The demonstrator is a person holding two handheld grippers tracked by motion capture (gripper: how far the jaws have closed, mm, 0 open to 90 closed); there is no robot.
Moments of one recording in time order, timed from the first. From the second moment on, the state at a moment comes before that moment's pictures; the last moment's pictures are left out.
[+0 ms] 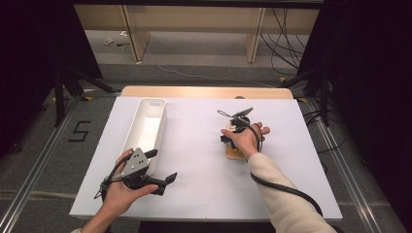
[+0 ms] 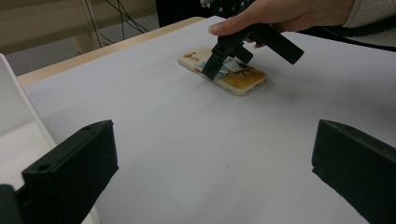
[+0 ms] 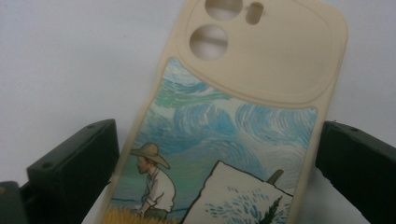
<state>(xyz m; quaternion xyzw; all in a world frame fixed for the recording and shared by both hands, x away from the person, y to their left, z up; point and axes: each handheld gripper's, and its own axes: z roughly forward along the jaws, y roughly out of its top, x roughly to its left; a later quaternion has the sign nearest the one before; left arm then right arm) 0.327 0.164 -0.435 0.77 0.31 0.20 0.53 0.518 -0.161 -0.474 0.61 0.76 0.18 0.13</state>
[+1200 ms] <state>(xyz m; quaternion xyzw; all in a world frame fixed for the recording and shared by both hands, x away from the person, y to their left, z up) 0.327 0.164 -0.435 0.77 0.31 0.20 0.53 0.523 -0.155 -0.474 0.65 0.74 0.15 0.14</state>
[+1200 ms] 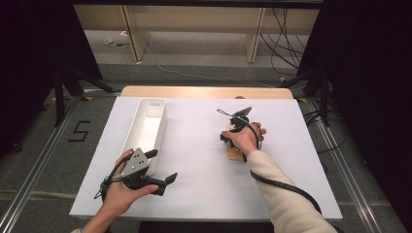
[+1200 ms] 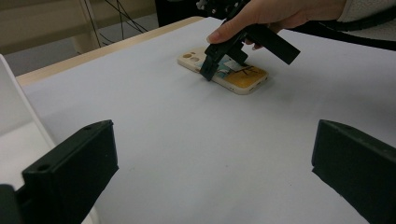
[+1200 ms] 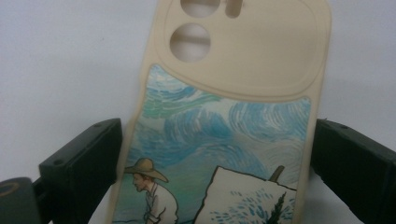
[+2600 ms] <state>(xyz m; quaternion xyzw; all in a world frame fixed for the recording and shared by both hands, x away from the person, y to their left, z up) 0.328 0.164 -0.435 0.77 0.31 0.19 0.53 0.518 -0.179 -0.460 0.61 0.76 0.20 0.12</state>
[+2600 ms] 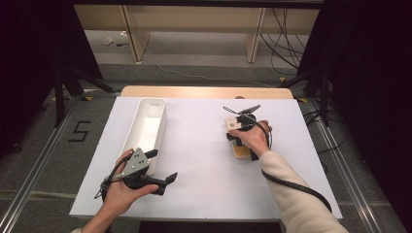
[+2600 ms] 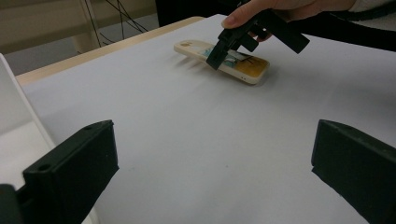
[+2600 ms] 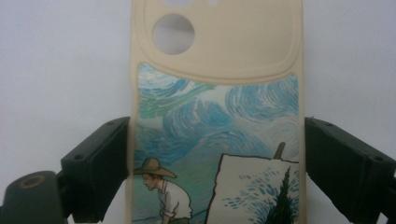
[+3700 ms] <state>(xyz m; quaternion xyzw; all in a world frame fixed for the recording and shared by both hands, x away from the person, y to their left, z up) 0.331 0.160 -0.432 0.77 0.31 0.20 0.53 0.437 -0.219 -0.427 0.42 0.79 0.42 0.17</state>
